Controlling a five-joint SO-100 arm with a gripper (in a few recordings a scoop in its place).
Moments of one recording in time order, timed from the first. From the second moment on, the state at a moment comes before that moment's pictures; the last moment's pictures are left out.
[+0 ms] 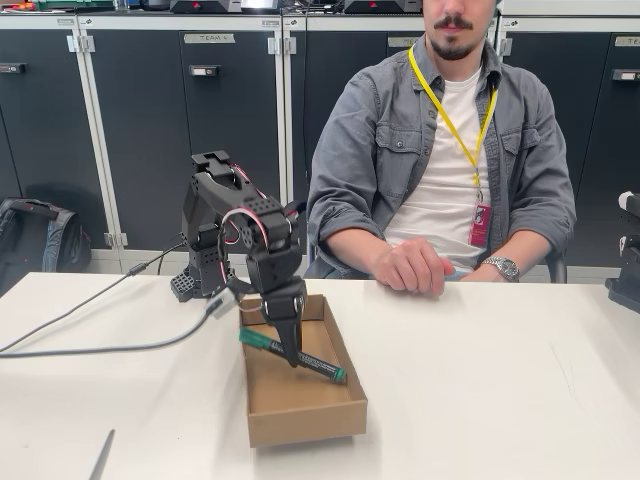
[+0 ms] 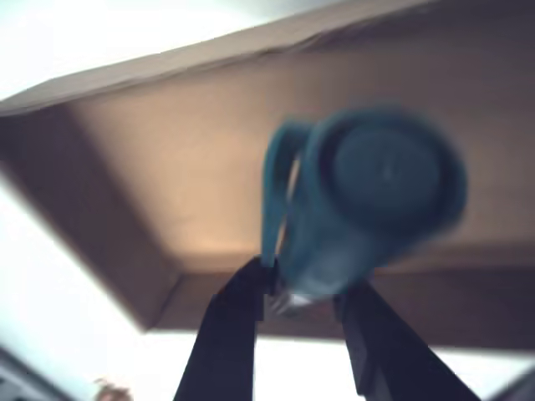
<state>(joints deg) -36.8 81.5 77.8 65.7 36.7</state>
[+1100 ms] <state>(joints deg) -34.4 105.6 89.6 47.5 10.2</state>
